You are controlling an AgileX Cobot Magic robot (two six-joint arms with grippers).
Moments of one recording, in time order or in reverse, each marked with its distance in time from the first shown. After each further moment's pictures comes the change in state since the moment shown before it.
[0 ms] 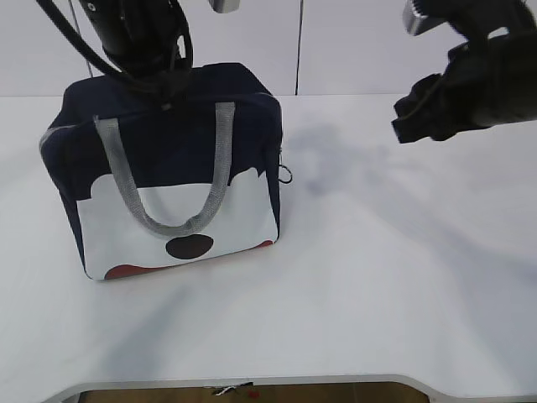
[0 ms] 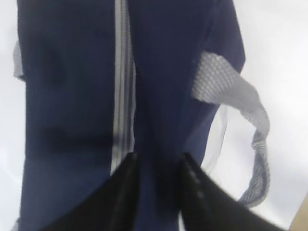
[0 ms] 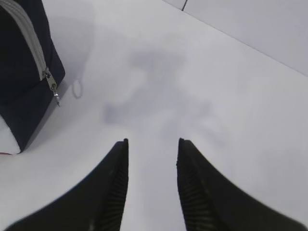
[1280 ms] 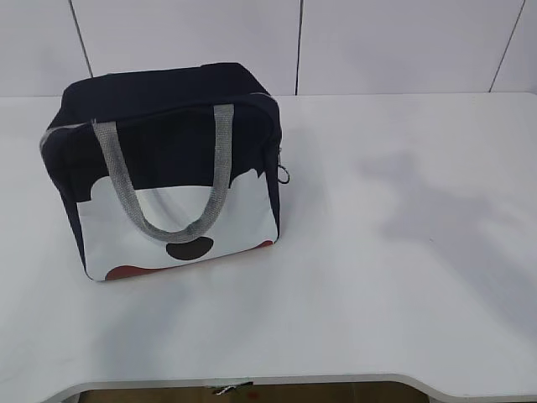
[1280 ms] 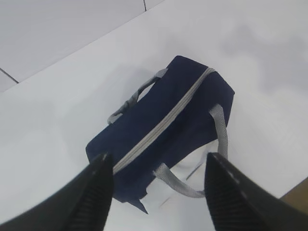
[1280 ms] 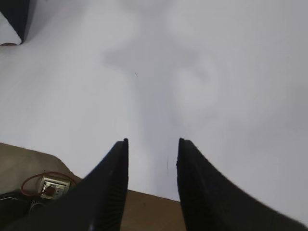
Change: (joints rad) left arm 0.000 -0.482 0.023 0.048 0.006 -0.593; right arm 0.000 -0.547 -0.078 0.129 0.882 -0.004
